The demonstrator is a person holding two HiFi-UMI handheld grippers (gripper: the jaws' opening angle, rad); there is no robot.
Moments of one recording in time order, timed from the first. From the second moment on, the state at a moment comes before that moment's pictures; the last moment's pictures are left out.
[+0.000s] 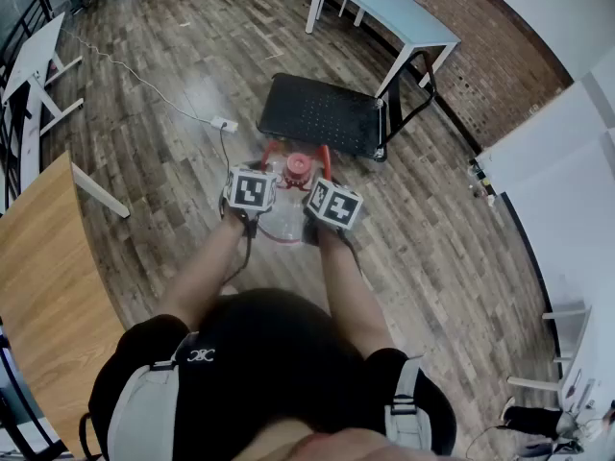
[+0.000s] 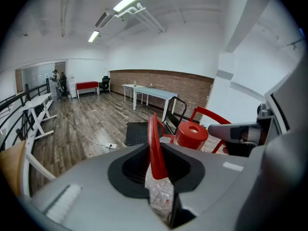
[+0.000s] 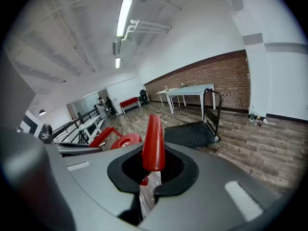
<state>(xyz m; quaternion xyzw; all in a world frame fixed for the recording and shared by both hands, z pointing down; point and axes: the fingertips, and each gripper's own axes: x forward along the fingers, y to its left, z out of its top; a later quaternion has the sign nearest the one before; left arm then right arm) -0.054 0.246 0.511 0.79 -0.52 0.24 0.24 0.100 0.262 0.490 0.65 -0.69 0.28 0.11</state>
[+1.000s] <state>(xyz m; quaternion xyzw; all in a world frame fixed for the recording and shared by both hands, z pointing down) -0.083 0.236 0.510 0.79 -0.52 0.24 0.21 0.073 0.253 0.510 0.65 -0.69 0.30 0.10</state>
